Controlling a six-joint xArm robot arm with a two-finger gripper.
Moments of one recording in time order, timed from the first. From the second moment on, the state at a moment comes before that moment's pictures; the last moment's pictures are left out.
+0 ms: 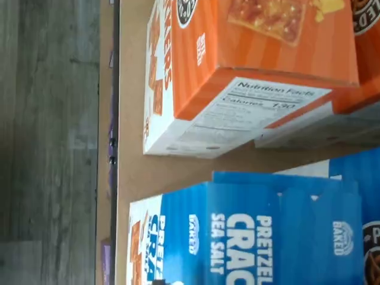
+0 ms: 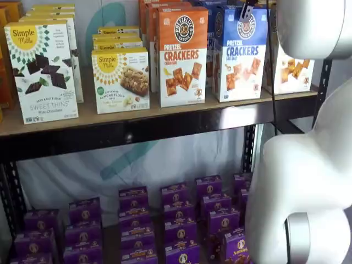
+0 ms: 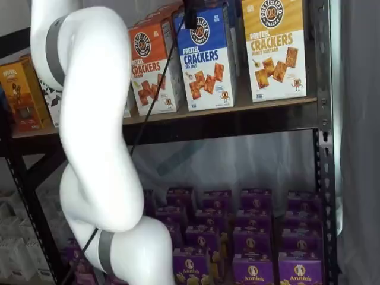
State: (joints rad) arm -0.27 -0.18 -1.74 0.26 1.67 -1.75
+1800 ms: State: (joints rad) arm -0.24 -0.14 -1.76 0.17 1.75 -1.75
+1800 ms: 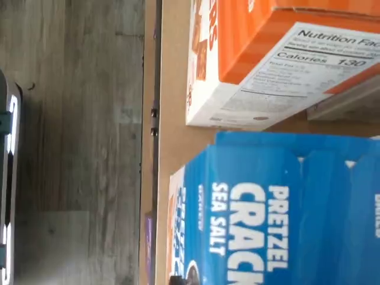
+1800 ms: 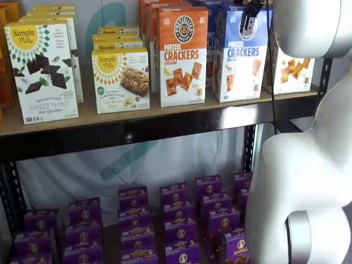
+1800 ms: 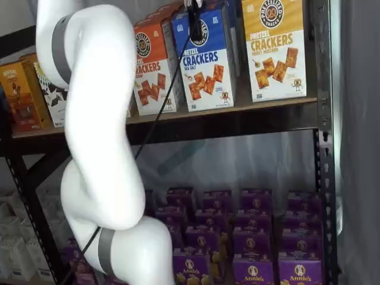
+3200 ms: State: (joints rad) arm -0.27 -0.16 -1.77 0.20 1.81 -1.77
